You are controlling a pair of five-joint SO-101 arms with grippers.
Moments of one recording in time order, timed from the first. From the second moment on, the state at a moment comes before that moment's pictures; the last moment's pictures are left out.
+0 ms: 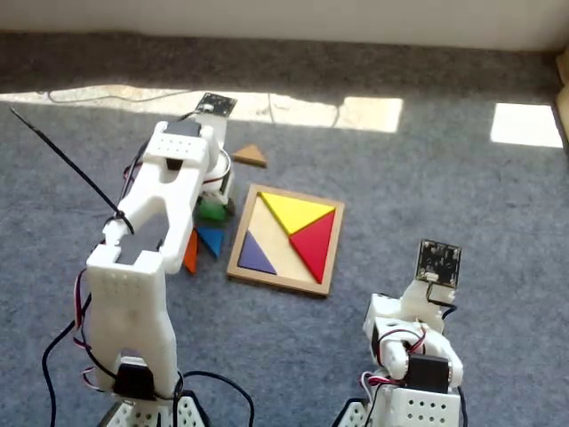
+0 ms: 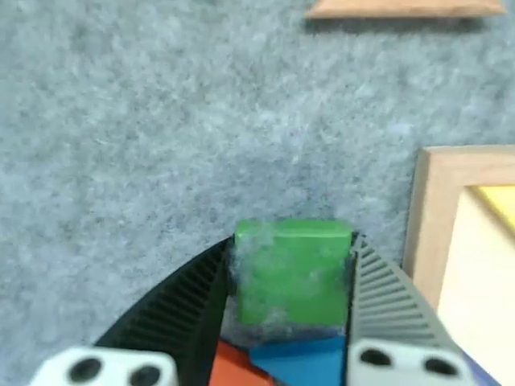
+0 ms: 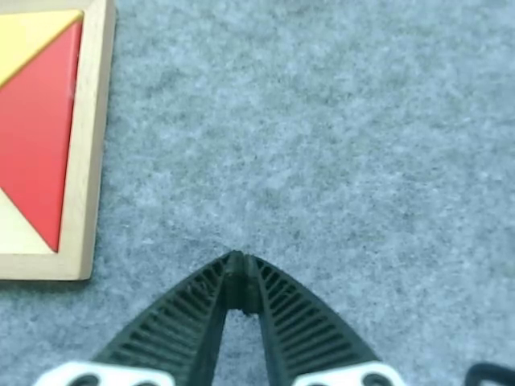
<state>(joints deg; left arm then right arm) 0.0 36.6 -13.2 71.5 -0.6 2.2 -103.6 96.0 69.1 -3.6</state>
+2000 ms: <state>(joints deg) 25.4 16.0 9.0 68.9 -16.7 2.2 -103.6 96.0 69.1 -3.6</state>
